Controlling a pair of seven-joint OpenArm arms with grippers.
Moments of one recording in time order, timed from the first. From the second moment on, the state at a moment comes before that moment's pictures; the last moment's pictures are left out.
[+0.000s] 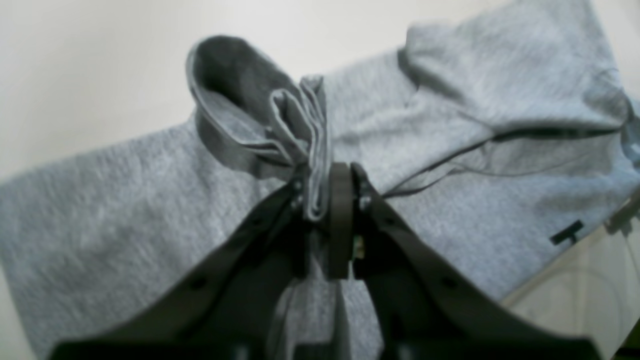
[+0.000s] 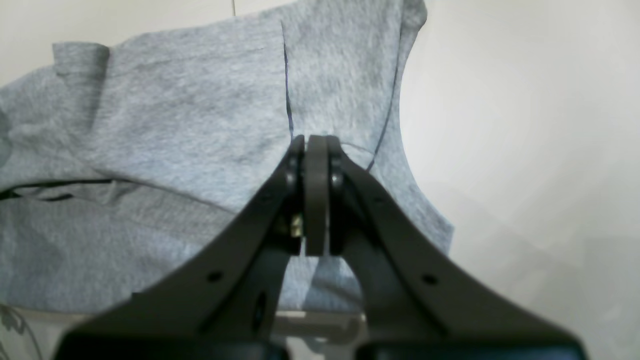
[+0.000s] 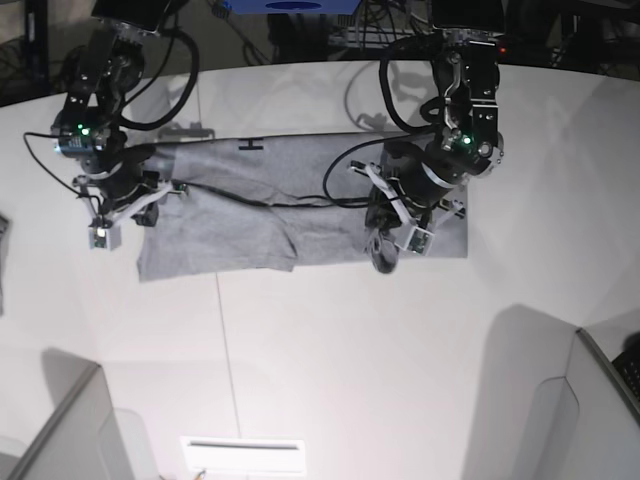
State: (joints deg) left arm 9.0 -1.9 -2.0 99.6 -14.8 -23.9 46.0; right arm -9.2 1.4 21.5 105.2 15.9 16.3 -55.6
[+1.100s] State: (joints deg) left arm 8.5 -0.4 1.5 98.9 -14.8 -23.9 46.2; right arm -8.9 1.4 21.4 105.2 15.9 16.3 -55.6
